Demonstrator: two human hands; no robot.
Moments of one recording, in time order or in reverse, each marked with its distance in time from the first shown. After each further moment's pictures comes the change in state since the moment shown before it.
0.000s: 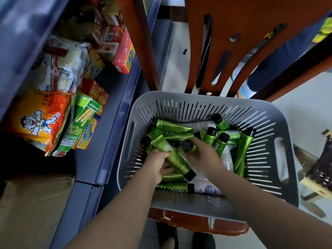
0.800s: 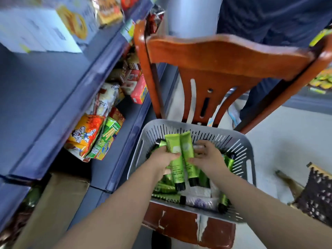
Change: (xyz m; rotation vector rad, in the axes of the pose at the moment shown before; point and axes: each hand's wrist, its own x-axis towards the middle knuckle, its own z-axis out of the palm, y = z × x) left_hand -0.108 0.043 0.031 0.194 -0.116 0.285; right_hand -0.045 -0.063 -0.071 0.334 0.072 0.080
